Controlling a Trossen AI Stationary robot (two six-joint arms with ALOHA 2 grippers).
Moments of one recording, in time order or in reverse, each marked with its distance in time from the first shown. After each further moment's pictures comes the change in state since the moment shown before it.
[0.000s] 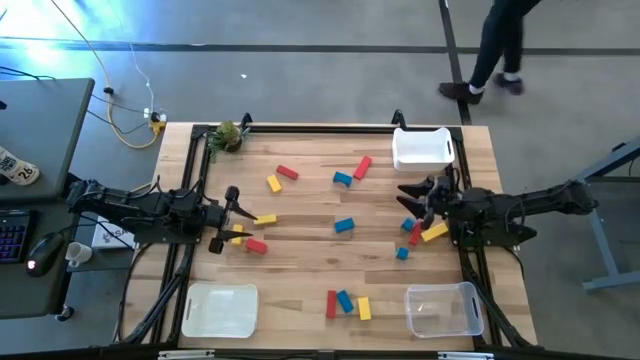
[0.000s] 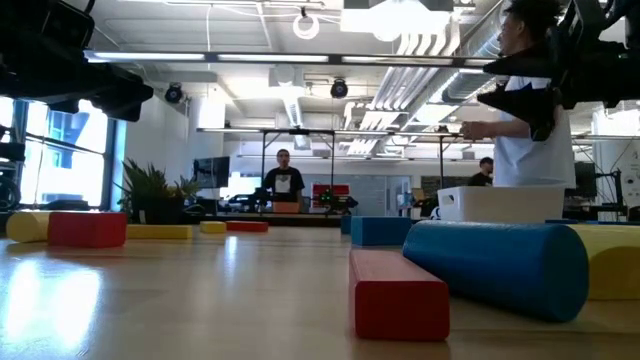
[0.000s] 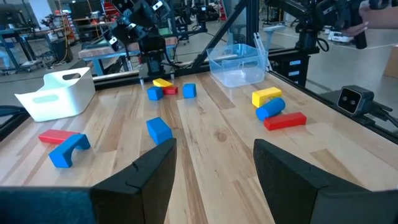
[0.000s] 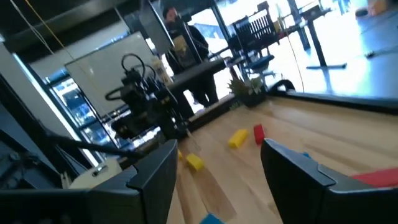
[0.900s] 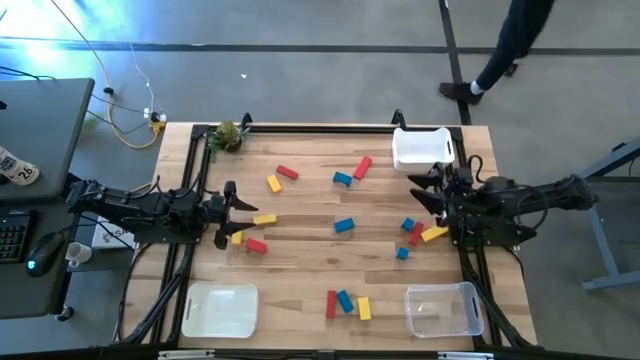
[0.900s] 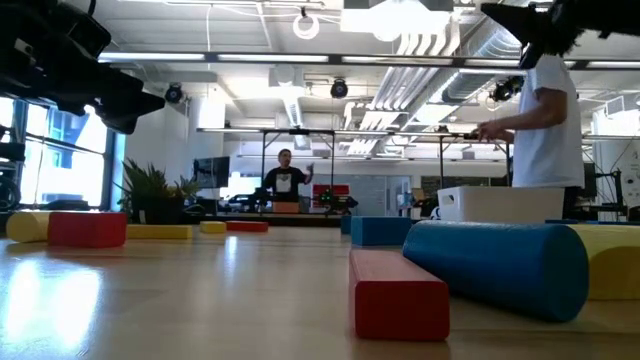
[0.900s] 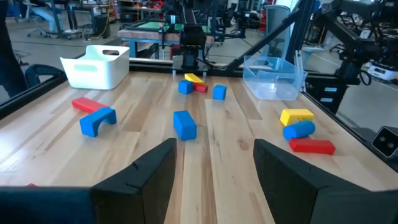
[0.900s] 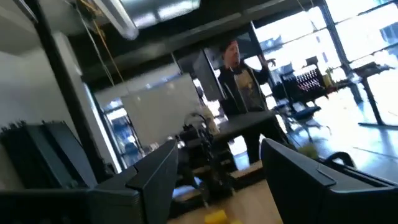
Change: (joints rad) left arm 0.000 0.000 0.000 0.007 -0.158 -0.204; right arm 0.043 0.054 0.247 0.001 -0.082 -0.151
